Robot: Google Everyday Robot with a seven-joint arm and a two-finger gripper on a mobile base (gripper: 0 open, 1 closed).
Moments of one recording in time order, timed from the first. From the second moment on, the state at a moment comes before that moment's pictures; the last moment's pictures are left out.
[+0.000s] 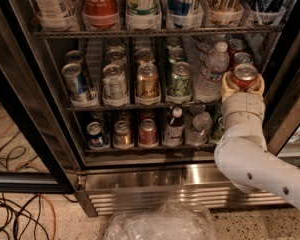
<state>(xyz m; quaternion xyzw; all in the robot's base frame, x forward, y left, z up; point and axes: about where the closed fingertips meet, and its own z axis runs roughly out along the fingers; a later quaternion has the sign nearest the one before) 0.611 -0.264 0.874 0.06 0.66 -0.15 0.74</state>
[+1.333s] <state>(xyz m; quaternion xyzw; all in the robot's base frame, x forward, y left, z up) 0.560 -0.197 0.865 -0.07 0.68 -0.09 0.72</state>
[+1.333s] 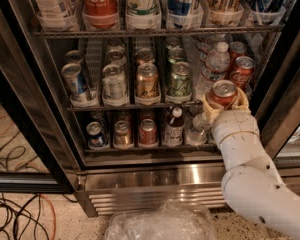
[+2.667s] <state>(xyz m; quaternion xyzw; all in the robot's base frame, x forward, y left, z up) 0.524 -0.156 0.873 -0.15 0.66 -0.04 0.73</state>
